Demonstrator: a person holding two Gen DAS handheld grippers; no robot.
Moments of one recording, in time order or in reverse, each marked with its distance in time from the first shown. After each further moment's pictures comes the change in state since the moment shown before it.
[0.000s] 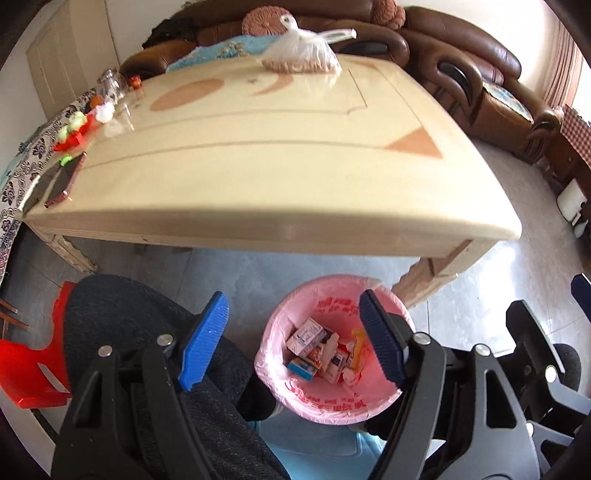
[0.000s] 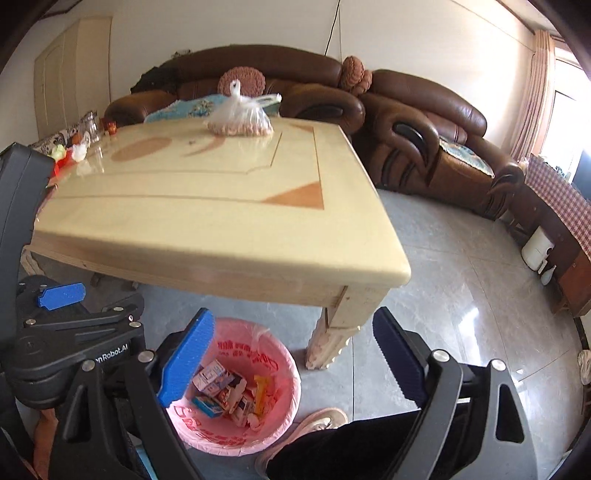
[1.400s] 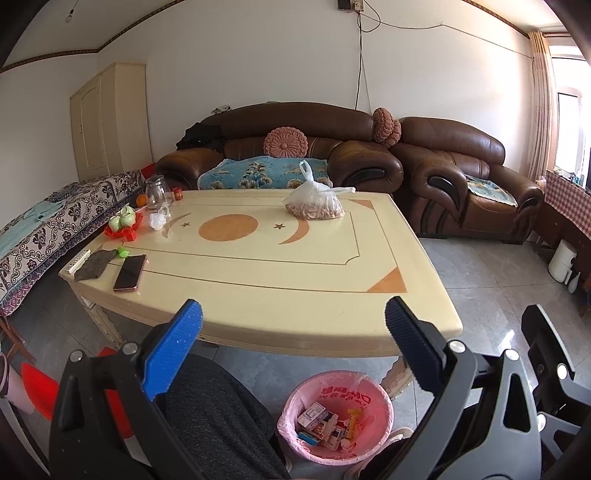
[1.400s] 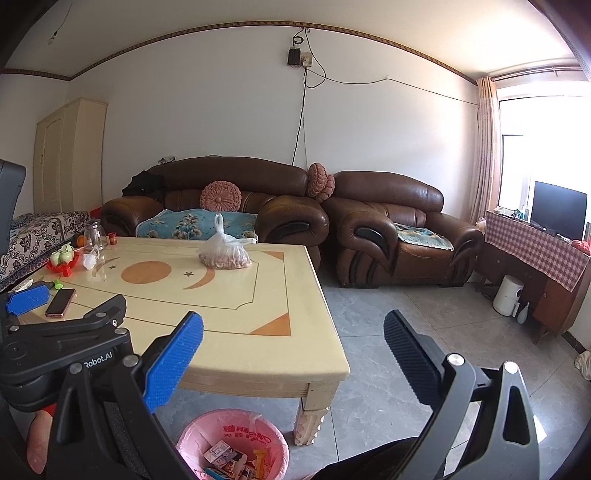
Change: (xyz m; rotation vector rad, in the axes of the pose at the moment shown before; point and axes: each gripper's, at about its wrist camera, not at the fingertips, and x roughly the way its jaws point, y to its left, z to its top) left arm -0.195 0.018 0.016 -0.037 -0.428 0.025; right arm -0.201 -0.012 0.045 0.077 -0.399 -0.095
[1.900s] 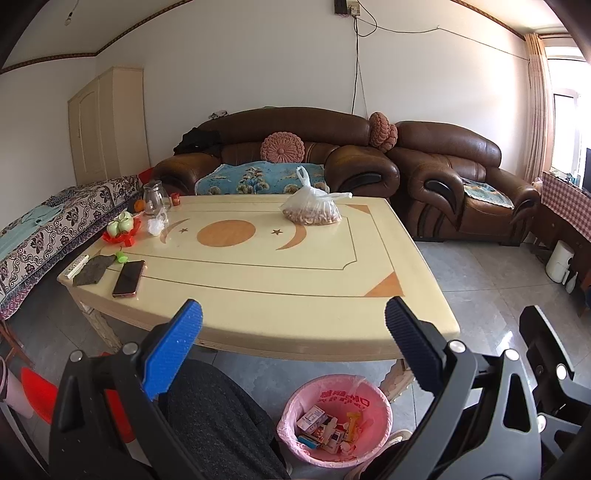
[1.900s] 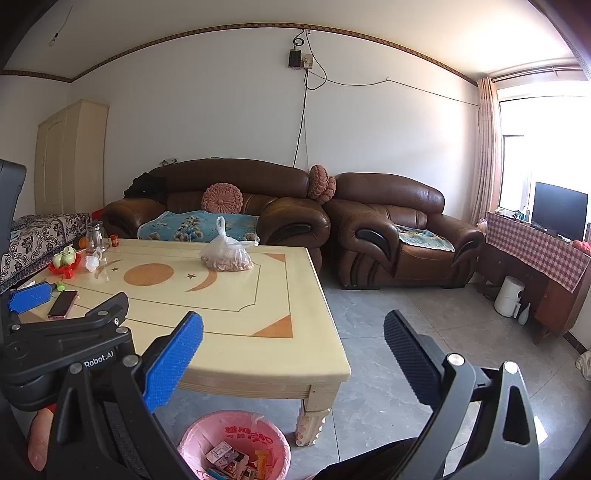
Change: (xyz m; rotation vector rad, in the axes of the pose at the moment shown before) left arm -0.005 0.000 0.004 0.005 -0.015 -0.013; right arm -0.005 0.002 0.006 0.000 -0.005 0.008
